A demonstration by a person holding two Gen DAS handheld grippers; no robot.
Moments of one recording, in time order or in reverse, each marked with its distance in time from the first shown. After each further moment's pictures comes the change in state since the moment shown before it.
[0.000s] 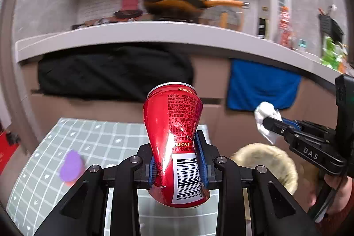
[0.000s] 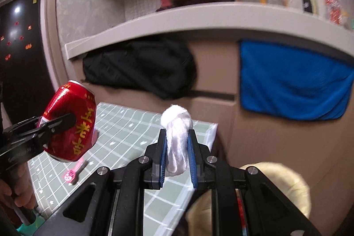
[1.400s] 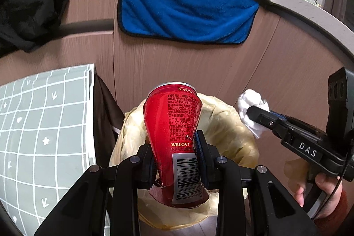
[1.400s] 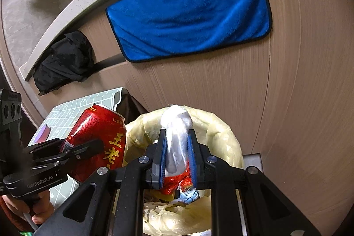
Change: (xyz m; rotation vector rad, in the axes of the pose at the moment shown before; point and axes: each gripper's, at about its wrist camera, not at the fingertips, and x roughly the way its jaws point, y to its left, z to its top) left arm 0.153 -0.163 -0.081 0.039 0.351 -0.351; right arm -0.025 -0.186 -0.109 0.292 0.114 -0.175
